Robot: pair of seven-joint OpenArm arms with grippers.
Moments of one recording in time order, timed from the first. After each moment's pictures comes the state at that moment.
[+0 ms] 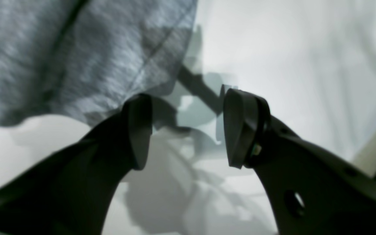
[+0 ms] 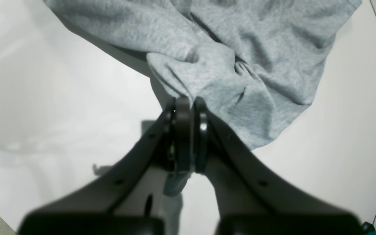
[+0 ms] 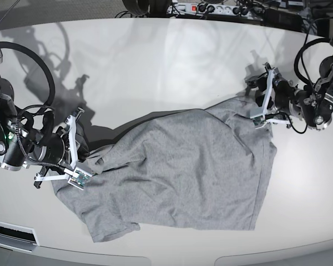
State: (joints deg) left arm -10.4 -42.0 36.9 74.5 -27.8 -40.9 43.2; right arm 13.8 36.1 -22.2 101.6 28.1 27.7 -60.1
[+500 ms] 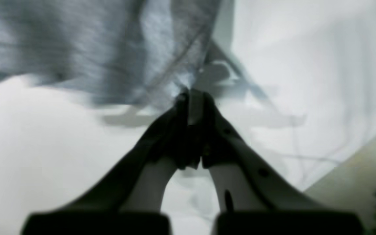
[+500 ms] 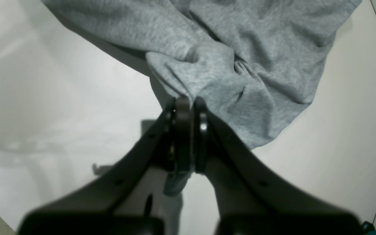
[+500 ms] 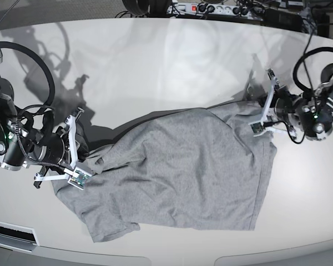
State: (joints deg) left arm -14.0 -47.6 37.7 89.2 -30.1 -34.8 55.6; right arm 13.8 36.1 -22.2 101.6 28.1 27.7 -60.1
